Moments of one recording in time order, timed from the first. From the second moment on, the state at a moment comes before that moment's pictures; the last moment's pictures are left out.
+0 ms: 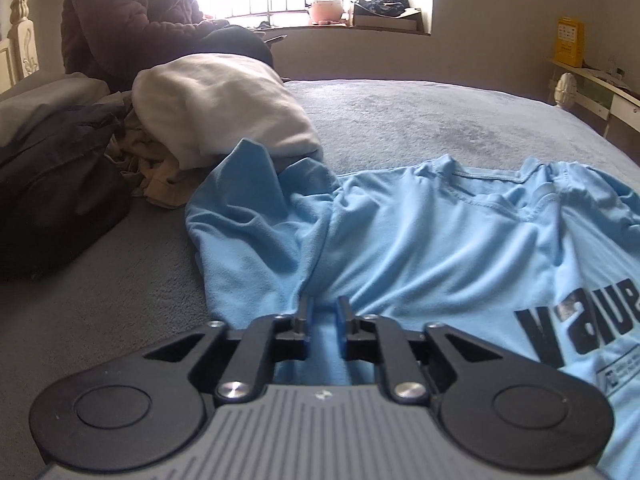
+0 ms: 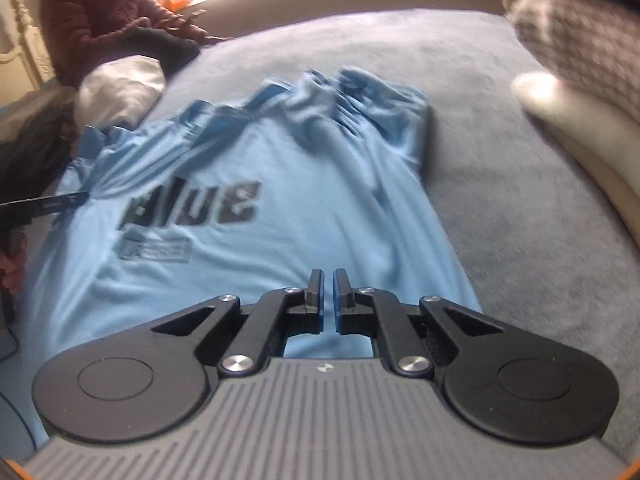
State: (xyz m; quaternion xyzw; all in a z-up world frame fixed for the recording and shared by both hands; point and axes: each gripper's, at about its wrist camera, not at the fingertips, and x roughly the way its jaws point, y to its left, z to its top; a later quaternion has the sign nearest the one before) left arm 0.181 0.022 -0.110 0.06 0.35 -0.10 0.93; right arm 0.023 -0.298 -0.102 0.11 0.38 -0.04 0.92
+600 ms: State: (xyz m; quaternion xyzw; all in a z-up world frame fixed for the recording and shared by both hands) left arm 0.159 -0.008 -0.109 0.12 0.37 -0.17 0.91; right arm 0.105 -0.386 -0.133 0.24 0.38 -0.09 0.89
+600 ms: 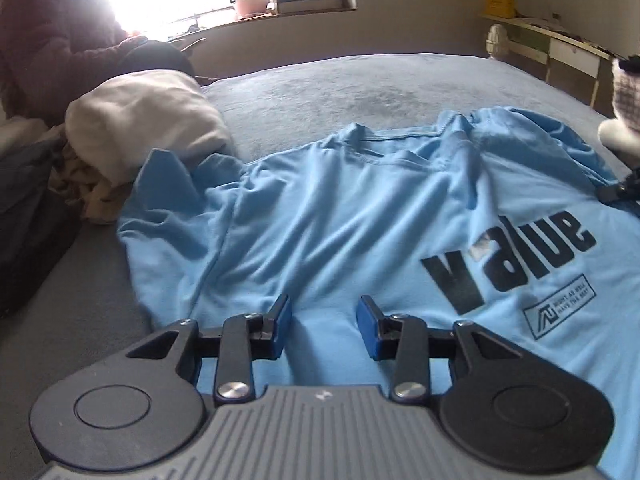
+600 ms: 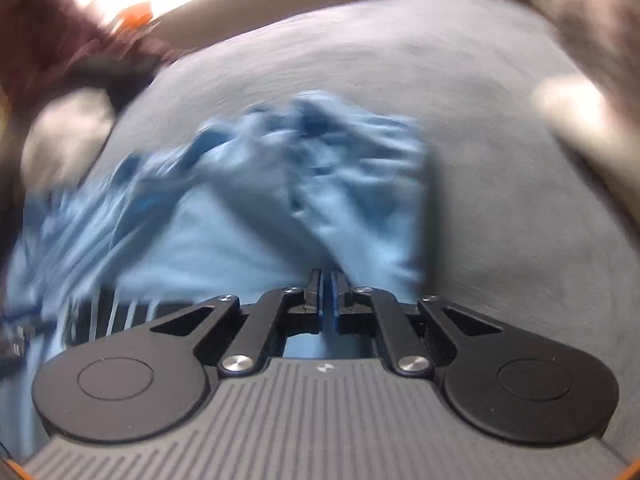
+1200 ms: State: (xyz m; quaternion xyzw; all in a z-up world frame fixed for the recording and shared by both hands) left arm 0.272 -0.052 -0.081 0.27 0.36 -0.24 0.86; right arm 0.222 -0.383 -0.050 0.06 0.42 0.07 0.90
